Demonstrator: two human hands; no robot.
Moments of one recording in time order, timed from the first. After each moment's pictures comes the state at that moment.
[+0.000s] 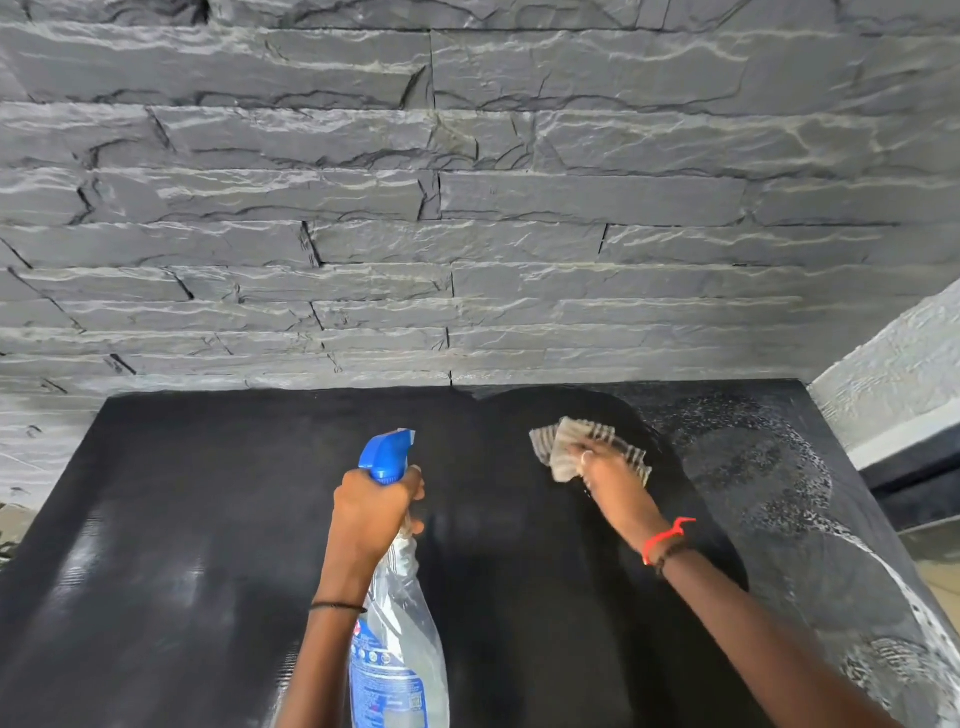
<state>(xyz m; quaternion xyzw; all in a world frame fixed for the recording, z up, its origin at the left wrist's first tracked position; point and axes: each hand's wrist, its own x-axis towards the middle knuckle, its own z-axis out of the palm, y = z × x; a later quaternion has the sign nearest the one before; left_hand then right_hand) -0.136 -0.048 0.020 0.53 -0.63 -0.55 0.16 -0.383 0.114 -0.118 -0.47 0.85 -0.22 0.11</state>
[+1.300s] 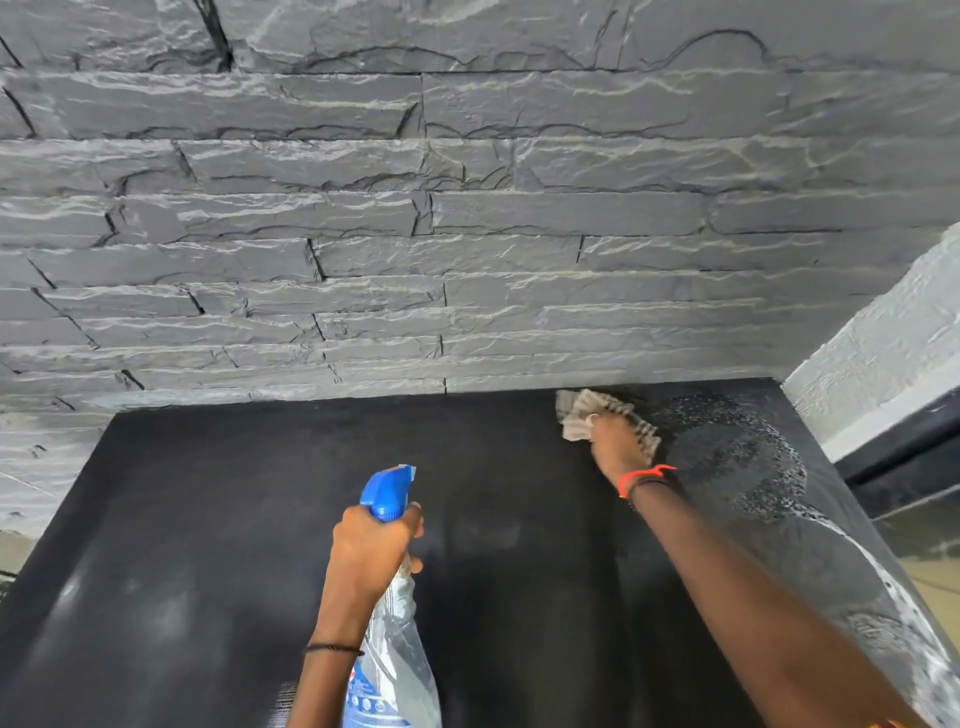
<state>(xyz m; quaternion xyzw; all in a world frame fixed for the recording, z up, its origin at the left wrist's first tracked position) -0.106 -0.017 0.024 0.53 -0.65 -0.53 0.12 -0.428 0.095 -0.113 -0.32 0.93 -0.13 0.10</state>
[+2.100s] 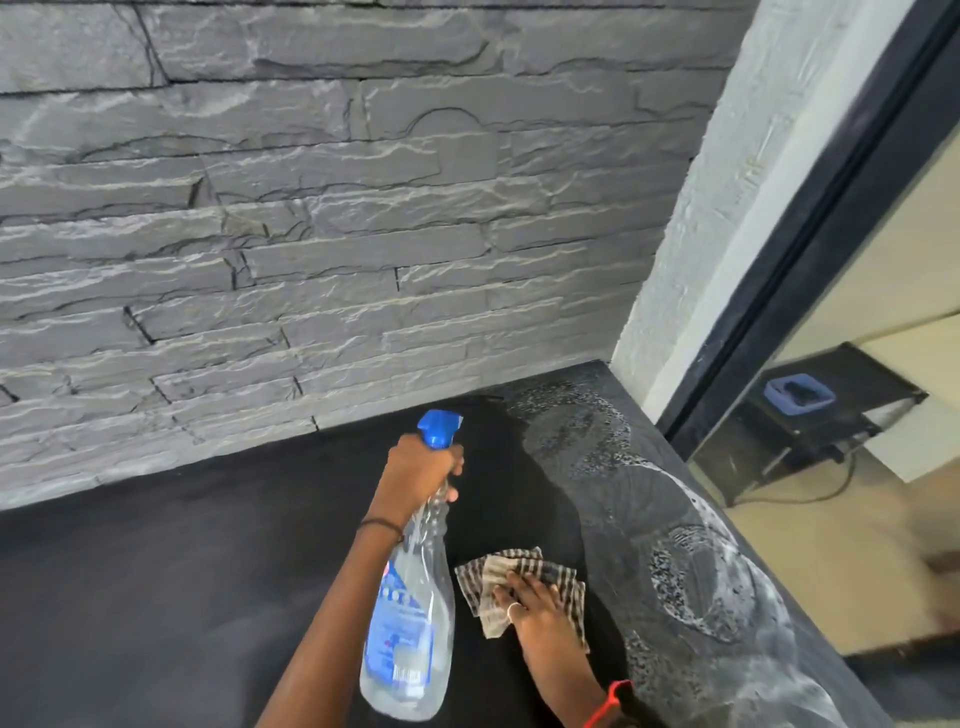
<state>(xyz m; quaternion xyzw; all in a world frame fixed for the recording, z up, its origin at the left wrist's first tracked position) -0.251 0.077 0.057 0.32 -0.76 -0.57 0.03 -0.226 0.279 -0.104 -0.34 0.93 -0.08 0.14</state>
